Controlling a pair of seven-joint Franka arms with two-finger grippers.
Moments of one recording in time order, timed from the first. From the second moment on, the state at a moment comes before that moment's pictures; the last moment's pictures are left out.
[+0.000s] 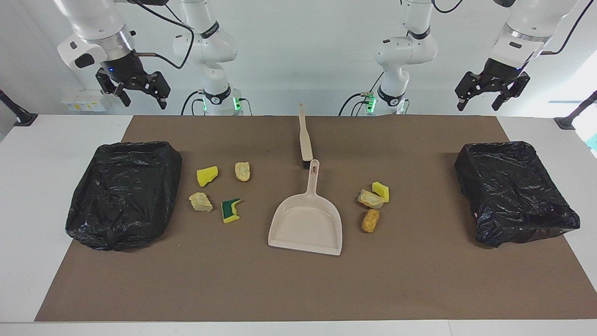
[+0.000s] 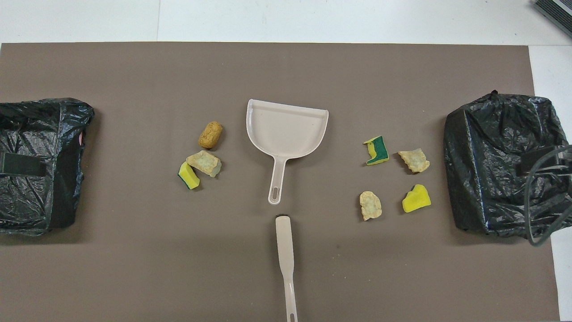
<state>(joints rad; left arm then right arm) 0.06 -0.16 -0.09 -1.66 -0.01 1.55 0.02 -0.03 -0.07 -0.01 -1.56 -0.03 1.42 0.05</state>
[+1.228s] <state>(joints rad) 0.03 -0.16 -0.14 -1.68 -0.02 1.54 0.02 -0.03 -0.07 -0.01 -1.56 -0.03 1.42 0.05</state>
